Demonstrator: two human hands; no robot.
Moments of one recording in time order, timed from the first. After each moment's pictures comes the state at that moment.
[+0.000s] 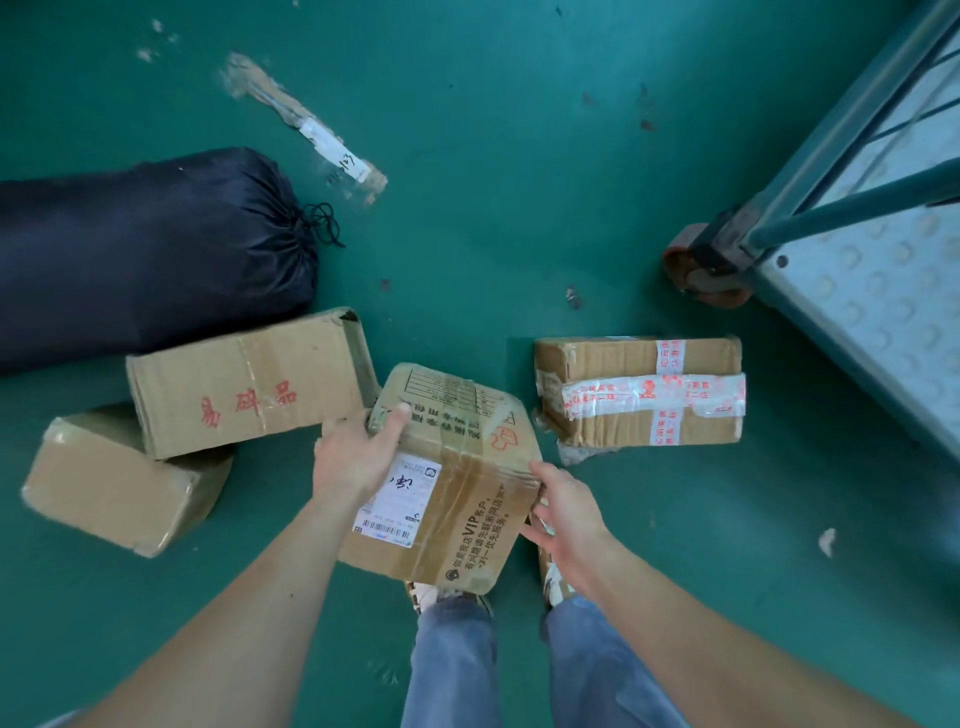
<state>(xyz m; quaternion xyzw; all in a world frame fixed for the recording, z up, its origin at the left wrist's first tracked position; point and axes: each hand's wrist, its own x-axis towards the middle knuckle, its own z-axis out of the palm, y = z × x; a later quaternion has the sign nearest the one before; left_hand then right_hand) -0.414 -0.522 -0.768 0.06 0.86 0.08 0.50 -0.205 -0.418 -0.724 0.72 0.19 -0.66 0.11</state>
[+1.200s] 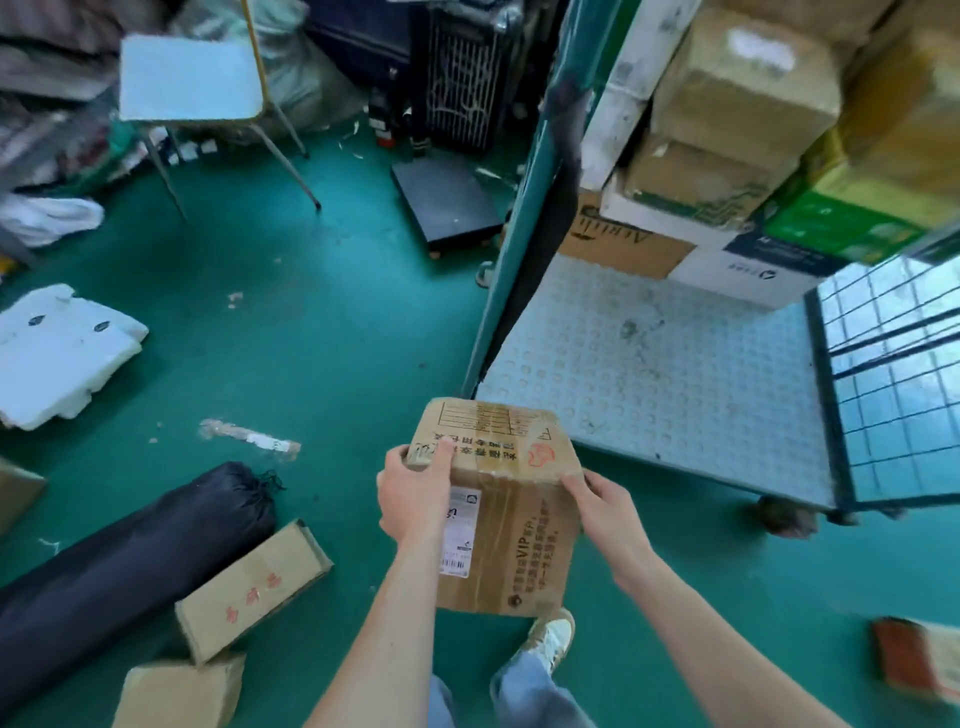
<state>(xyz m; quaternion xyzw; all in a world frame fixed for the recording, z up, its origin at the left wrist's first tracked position) -0.236 -0.392 -0.245 0.14 0.84 0.33 0.41 -0.039 -0.381 -0.193 0.73 0.43 -0.51 -0.14</state>
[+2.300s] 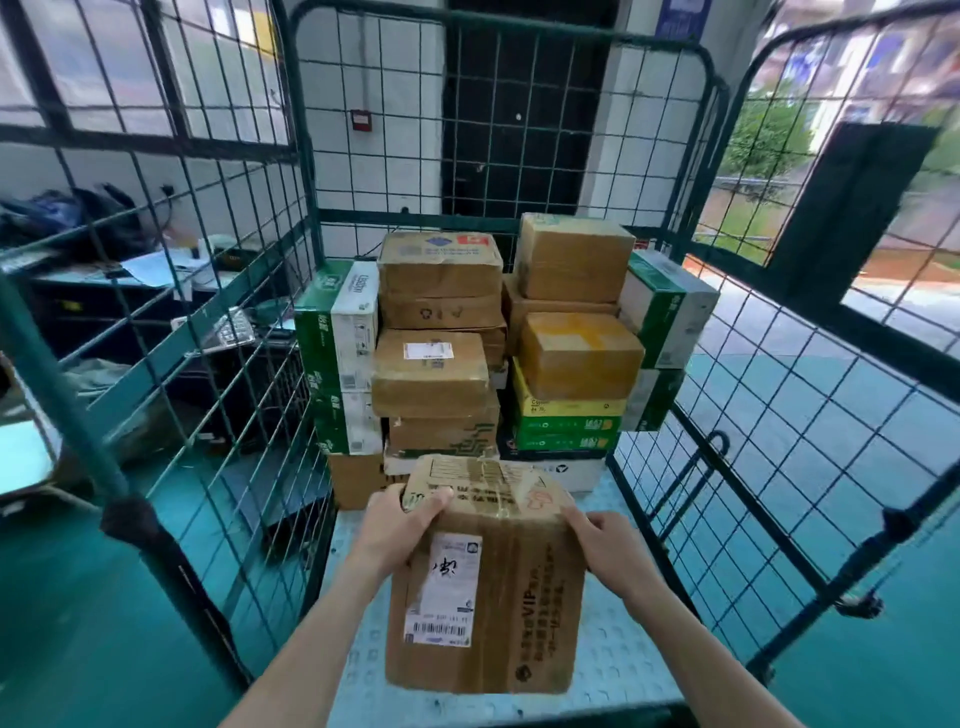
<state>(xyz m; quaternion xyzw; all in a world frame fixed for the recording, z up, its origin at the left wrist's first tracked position) 0.075 -0.147 0.014 0.56 0.63 0.30 0.44 0.339 -0.194 0.011 0.74 0.48 -0.35 -0.31</state>
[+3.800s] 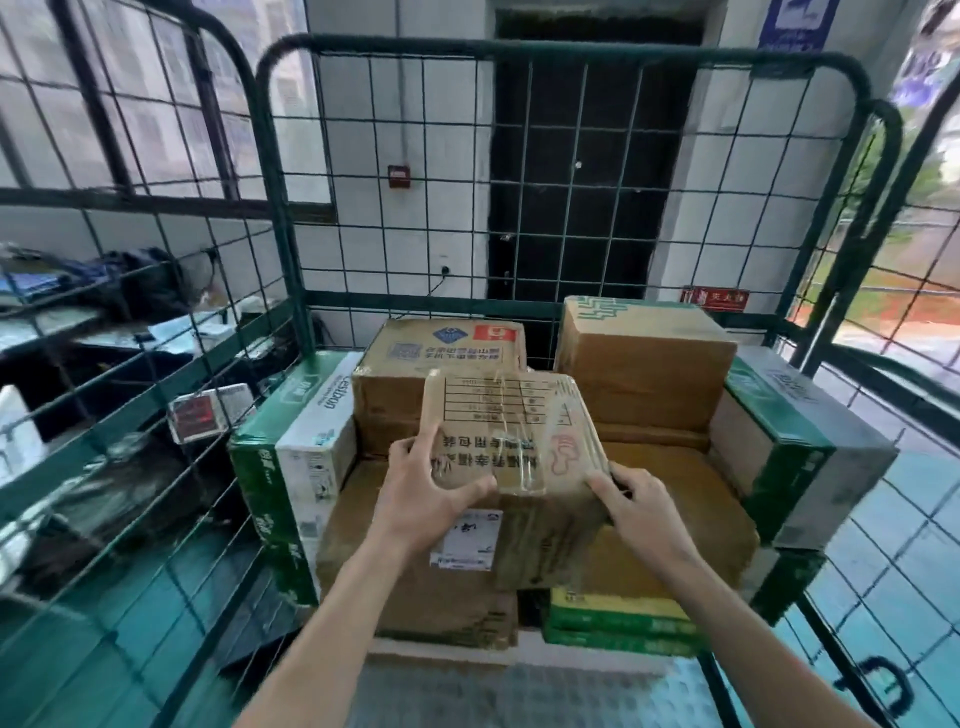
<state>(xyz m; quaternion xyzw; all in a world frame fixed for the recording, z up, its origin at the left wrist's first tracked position) 0.200 0.248 0.118 0.62 0.61 0.40 0.29 0.464 0.259 0.096 0.60 0.62 -0.31 -0.40</state>
